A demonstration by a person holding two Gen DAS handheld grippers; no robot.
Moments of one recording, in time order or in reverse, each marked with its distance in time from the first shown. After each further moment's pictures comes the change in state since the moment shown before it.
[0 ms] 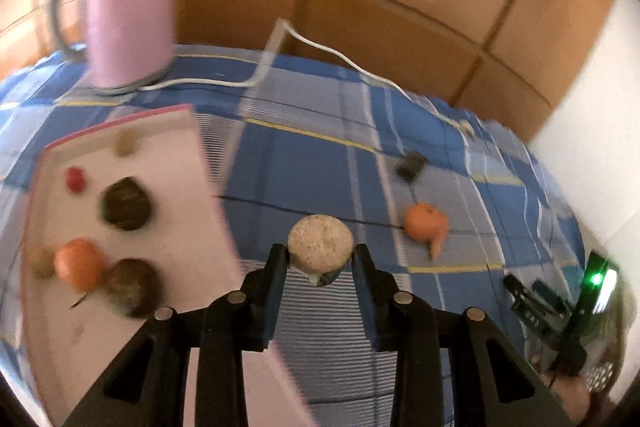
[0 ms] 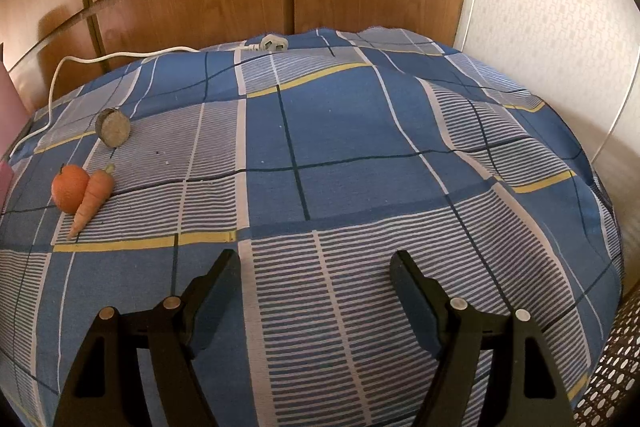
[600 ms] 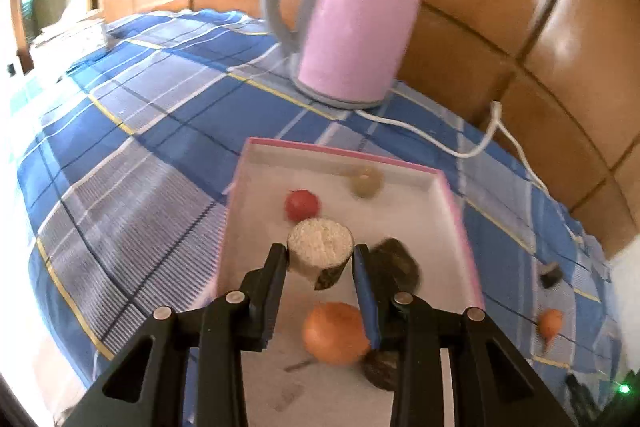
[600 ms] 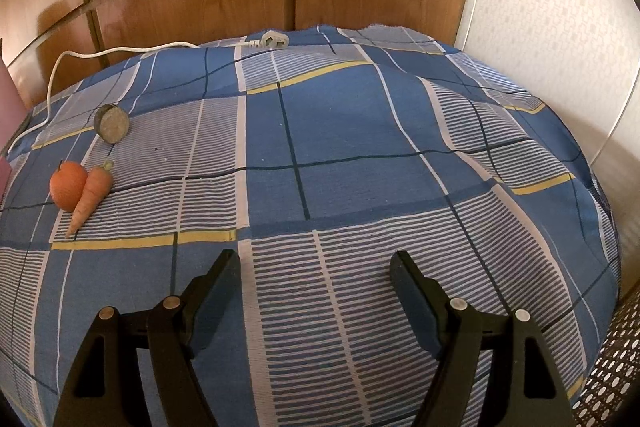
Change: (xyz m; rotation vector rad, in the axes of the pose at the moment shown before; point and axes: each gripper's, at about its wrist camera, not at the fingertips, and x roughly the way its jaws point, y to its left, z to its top) left arm -0.017 0.159 0.023 -0.323 -0.080 0.292; right arm 0.001 0.001 0.003 -0.013 0.017 -0.010
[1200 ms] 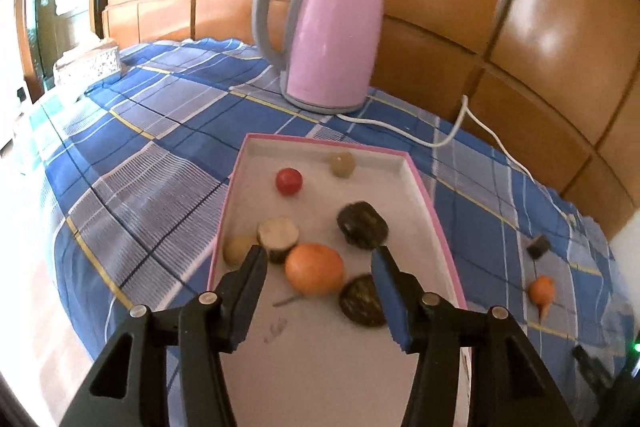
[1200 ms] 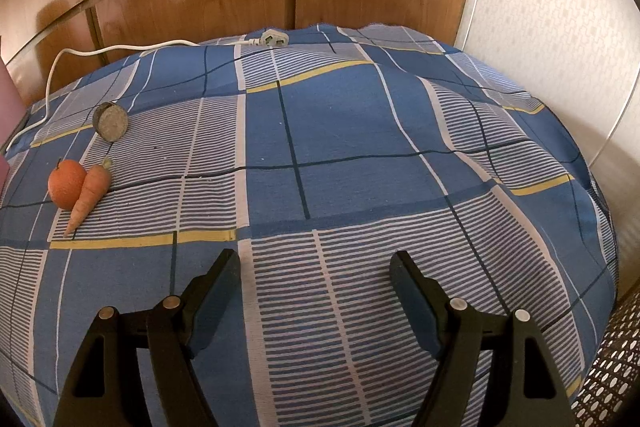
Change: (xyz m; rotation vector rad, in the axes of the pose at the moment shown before) left arm -0.059 -0.021 -0.050 0.078 -0.102 0.010; right arm -0.001 0.001 0.000 -0.005 0.004 -0.006
